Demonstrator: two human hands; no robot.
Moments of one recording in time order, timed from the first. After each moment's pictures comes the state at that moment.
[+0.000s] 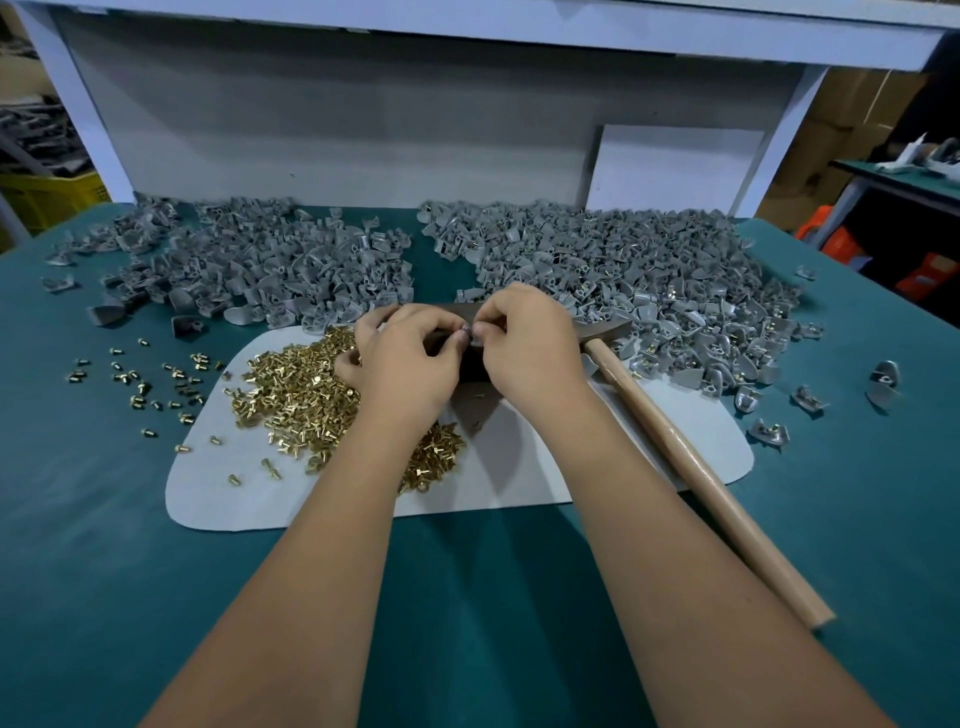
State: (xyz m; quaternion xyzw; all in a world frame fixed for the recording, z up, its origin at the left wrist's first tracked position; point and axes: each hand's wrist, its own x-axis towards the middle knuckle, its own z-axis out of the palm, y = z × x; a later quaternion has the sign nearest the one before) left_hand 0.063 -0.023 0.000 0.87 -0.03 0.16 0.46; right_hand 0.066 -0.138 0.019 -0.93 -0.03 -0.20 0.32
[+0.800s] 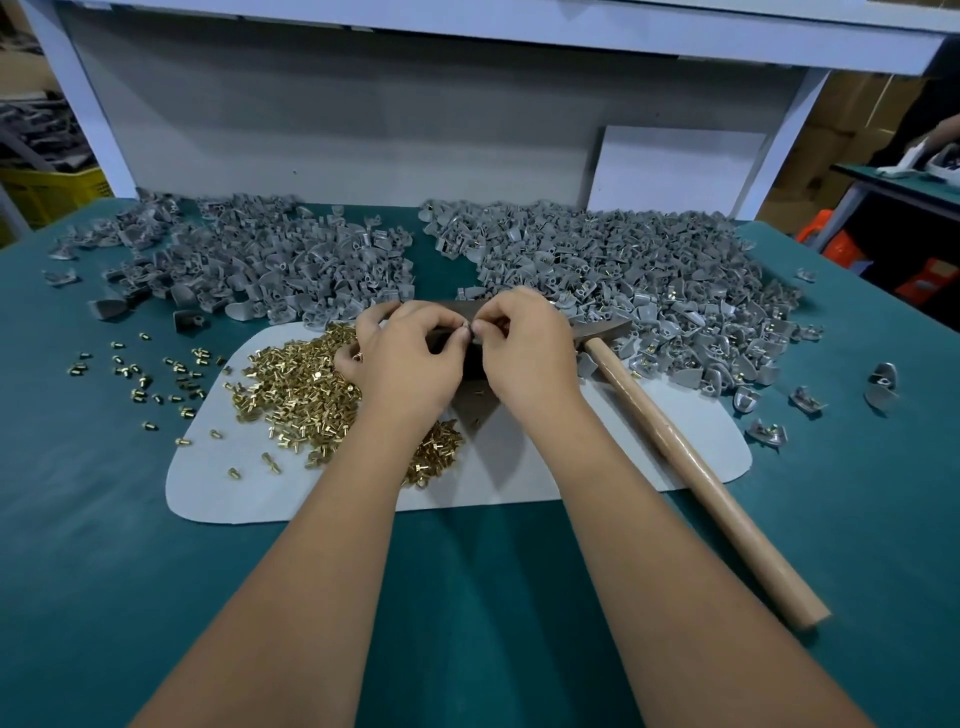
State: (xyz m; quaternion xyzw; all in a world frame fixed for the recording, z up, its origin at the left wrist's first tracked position) left_hand 0.065 -0.026 -0.006 0.88 -0.01 0.19 0.43; right_hand 0.065 -0.135 0.011 -0.91 -0.02 -0.23 0.36
